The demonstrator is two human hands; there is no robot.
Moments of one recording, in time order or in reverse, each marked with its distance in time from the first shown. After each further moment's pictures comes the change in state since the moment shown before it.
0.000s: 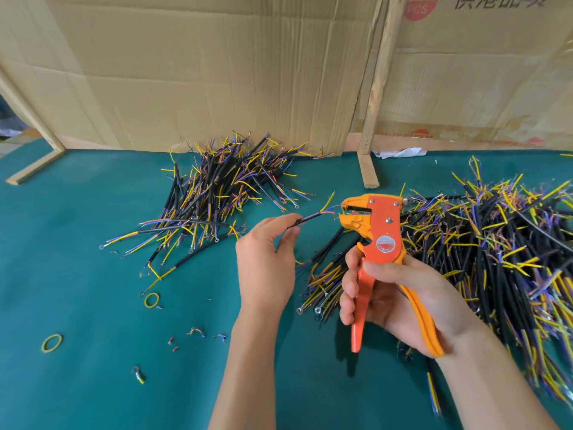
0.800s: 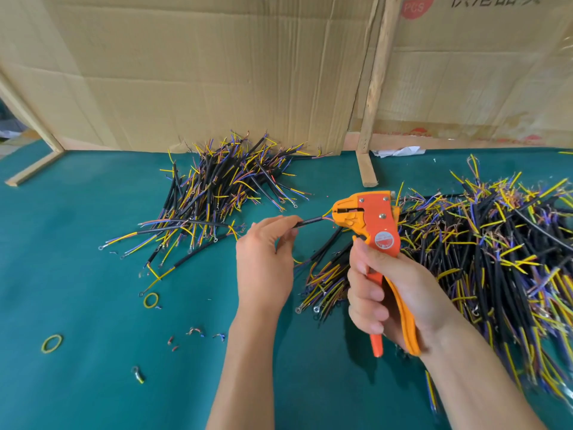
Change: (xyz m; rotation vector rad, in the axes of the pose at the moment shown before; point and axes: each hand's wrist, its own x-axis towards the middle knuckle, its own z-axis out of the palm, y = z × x) left_hand -0.001 -0.004 0.002 0.043 -0.021 0.051; right_hand 0.005 0.006 0.013 -0.015 0.129 -0.028
